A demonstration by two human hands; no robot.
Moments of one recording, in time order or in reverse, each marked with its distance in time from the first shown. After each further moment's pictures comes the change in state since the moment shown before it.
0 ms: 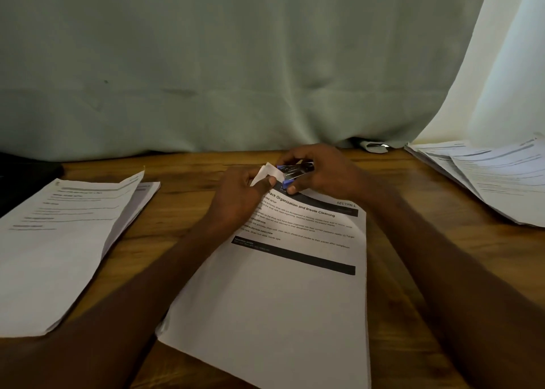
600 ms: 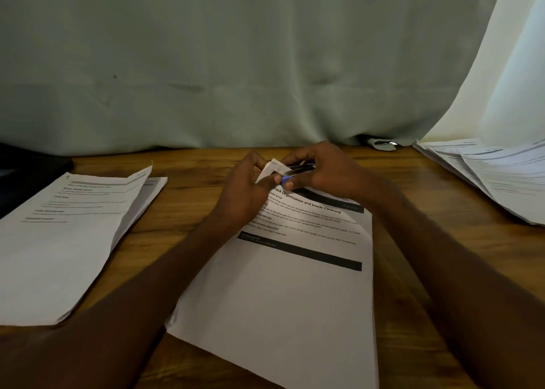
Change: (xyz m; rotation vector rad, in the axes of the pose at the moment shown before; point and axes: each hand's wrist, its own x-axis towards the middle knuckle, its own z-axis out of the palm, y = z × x) left_hand 0.000 -0.001 -0.001 0.013 0.040 0.081; right_hand 0.002 -0.011 0.008 0.058 0.019 0.001
